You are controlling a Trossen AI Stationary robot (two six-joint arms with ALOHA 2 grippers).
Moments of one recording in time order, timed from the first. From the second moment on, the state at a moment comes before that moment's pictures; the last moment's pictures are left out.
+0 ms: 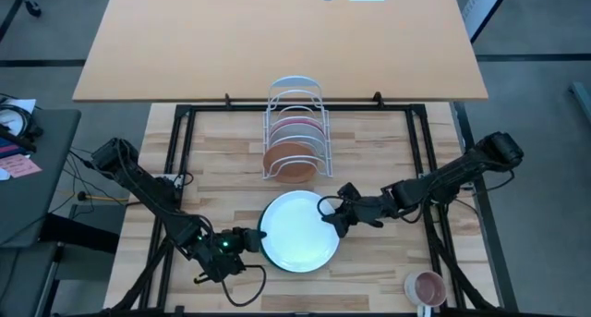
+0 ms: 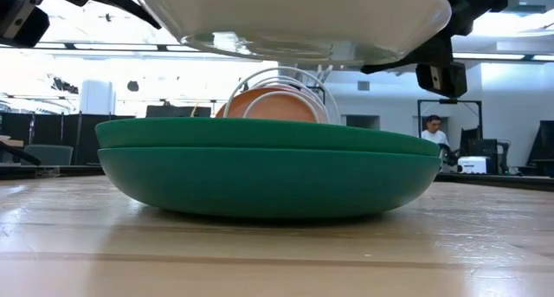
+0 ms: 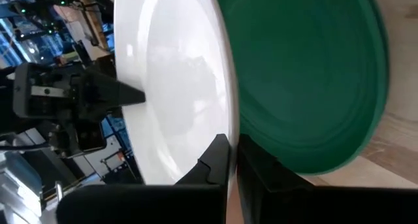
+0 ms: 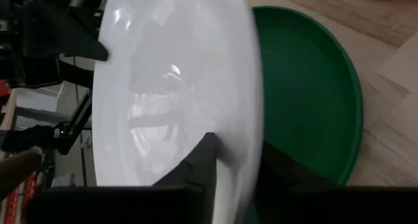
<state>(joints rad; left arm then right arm) -0.74 1.49 0.97 -0.30 -0.88 1.17 0.37 1.39 0.75 0.04 0.28 1.12</state>
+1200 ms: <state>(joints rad) -0.79 1.14 0.97 -0.20 -1.47 0.43 0.49 0.98 1.02 -0.12 0.84 0.39</state>
